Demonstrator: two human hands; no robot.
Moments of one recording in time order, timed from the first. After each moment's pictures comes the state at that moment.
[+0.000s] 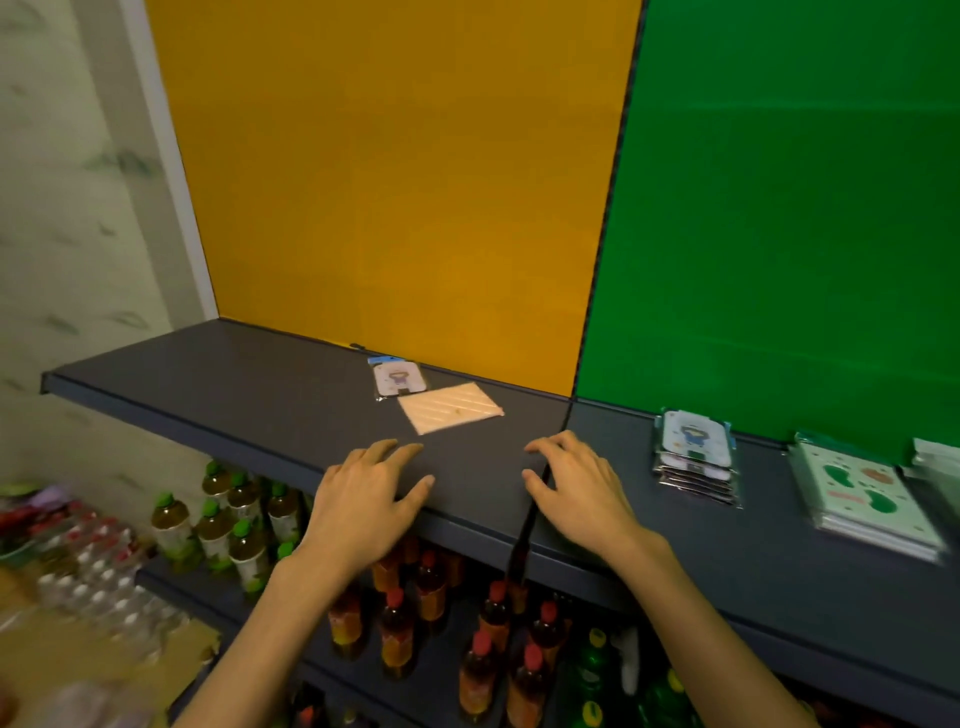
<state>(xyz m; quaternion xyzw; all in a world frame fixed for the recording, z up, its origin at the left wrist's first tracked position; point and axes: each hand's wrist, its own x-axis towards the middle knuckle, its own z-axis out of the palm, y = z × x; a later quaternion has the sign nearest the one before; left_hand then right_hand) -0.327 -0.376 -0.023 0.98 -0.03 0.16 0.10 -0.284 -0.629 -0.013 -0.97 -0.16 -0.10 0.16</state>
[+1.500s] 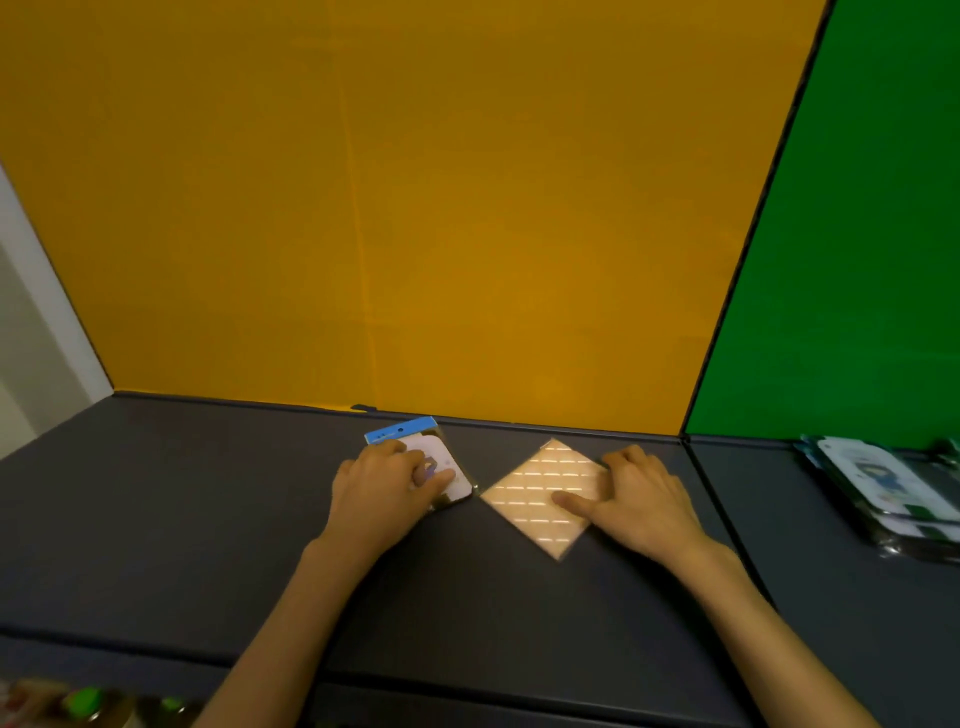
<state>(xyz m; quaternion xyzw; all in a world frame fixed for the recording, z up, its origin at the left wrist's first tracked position) -0.041 -0.208 -0.044 0.98 -0.12 0.11 0.06 -0.110 -0.491 -0.031 -0.99 0.10 -0.05 0.10</state>
